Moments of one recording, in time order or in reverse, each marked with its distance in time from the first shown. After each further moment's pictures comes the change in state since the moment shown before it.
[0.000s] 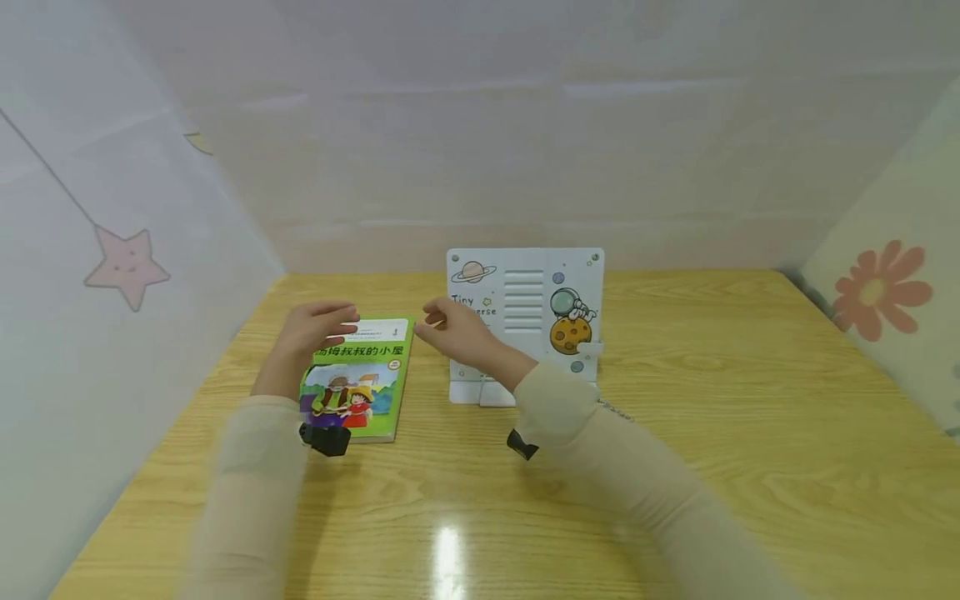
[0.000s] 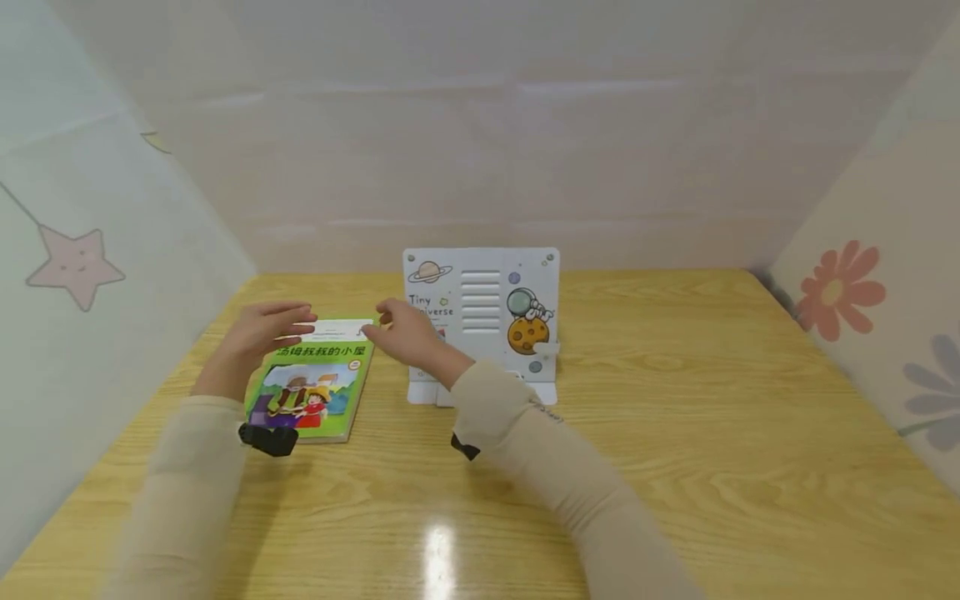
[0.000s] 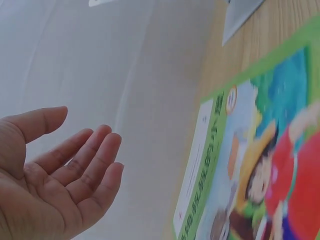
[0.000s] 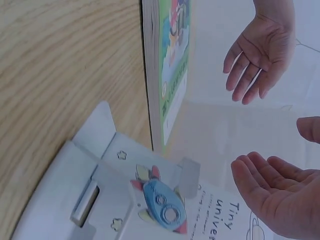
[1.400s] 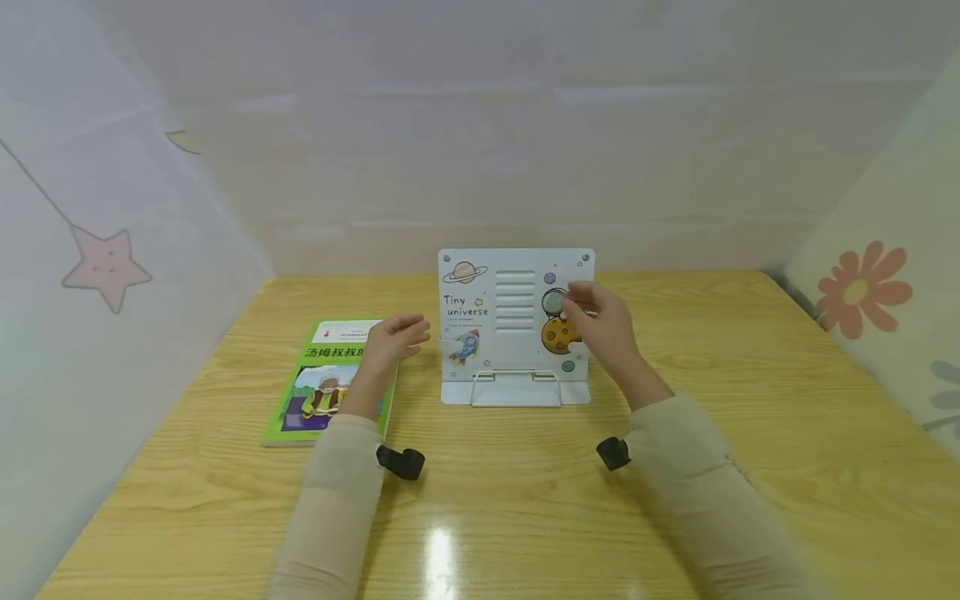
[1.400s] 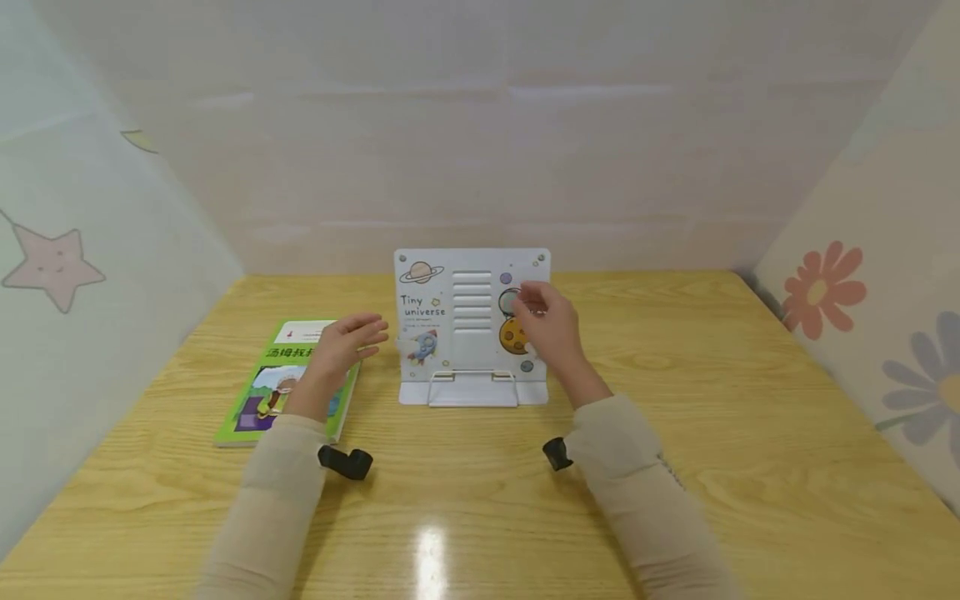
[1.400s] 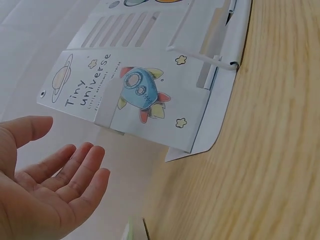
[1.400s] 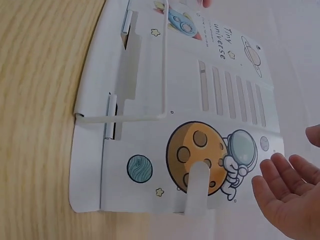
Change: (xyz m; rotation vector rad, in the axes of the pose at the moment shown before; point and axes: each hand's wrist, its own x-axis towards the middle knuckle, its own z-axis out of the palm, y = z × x) left_hand 0.002 0.003 0.106 -0.283 0.005 0.032; right_hand -0.064 0.091 -0.102 0.116 0.518 -0.065
